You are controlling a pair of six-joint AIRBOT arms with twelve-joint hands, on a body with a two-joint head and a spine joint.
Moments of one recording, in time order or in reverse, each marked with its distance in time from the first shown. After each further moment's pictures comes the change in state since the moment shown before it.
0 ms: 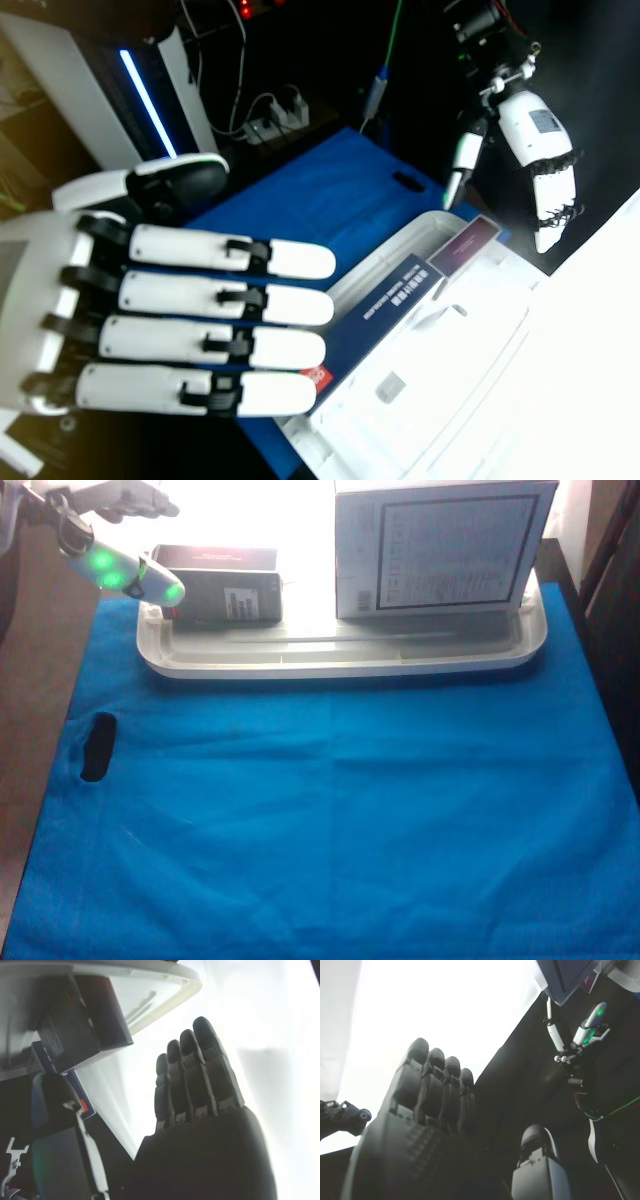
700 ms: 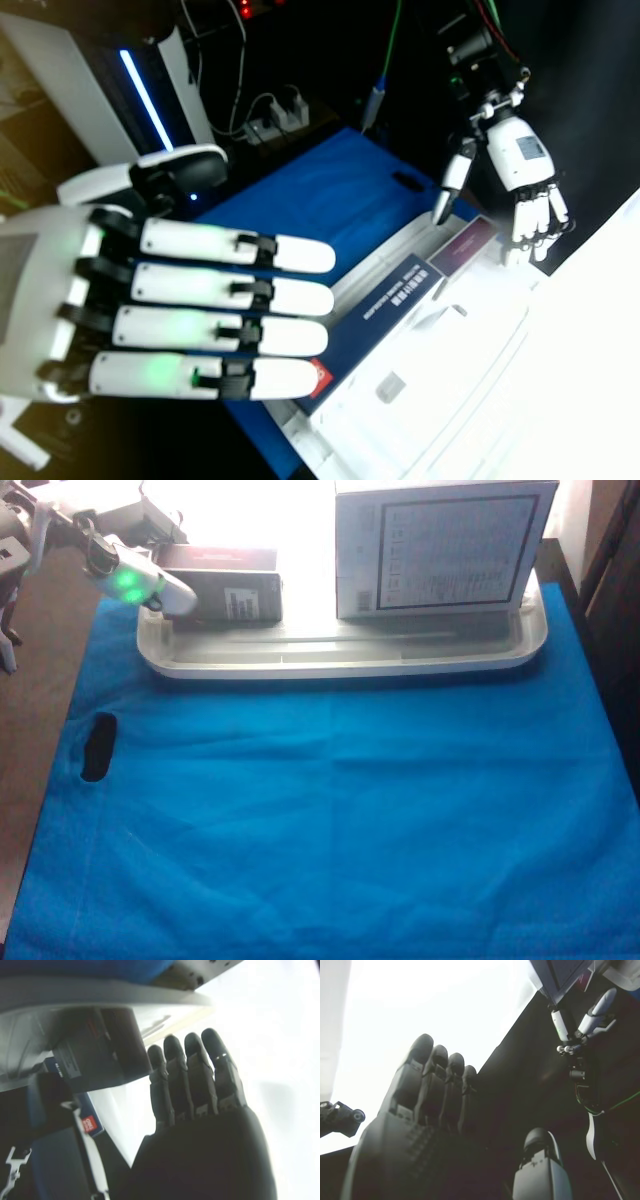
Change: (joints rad) left arm 0.037 -0.060 0.048 -0.068 -0.011 -0.005; right arm 0.000 0.000 -0.009 -0.006 0.000 0.001
